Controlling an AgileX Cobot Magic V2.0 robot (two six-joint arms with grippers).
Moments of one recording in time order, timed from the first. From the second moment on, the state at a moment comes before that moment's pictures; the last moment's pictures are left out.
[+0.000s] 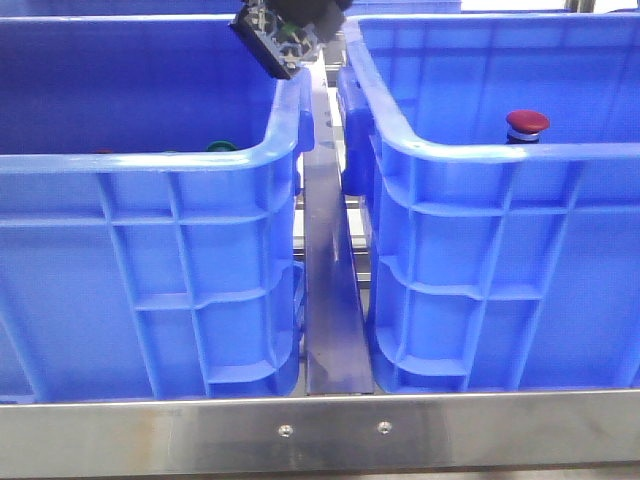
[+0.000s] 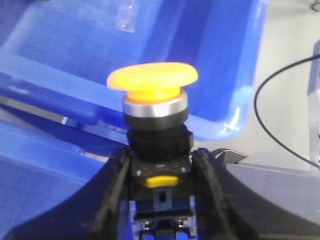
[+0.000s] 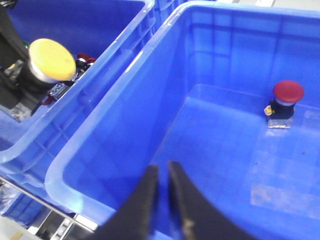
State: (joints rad) left arm -0.59 1.51 -1.43 -0.53 1.06 0.78; right arm 0.16 0.61 -0.52 0.77 0.42 -0.71
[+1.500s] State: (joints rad) left arm -0.59 1.51 -1.43 -0.53 1.07 0.79; right arm 0.16 1.35 -0.91 1.45 0.97 -0.69
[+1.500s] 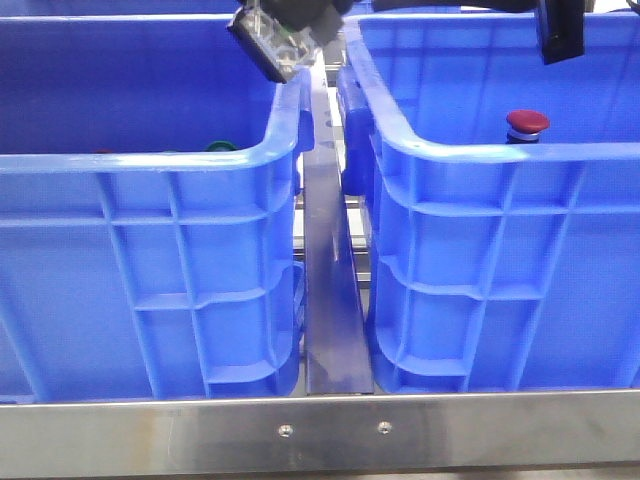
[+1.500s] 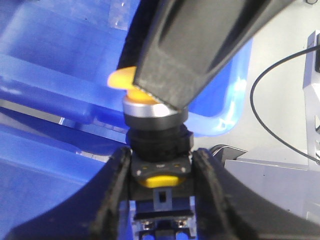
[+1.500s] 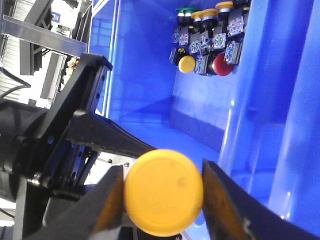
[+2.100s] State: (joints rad) left arm -0.59 1.51 -1.43 -0.53 1.06 0.79; right arm 0.10 1.35 -0.98 1.44 0.98 -0.73
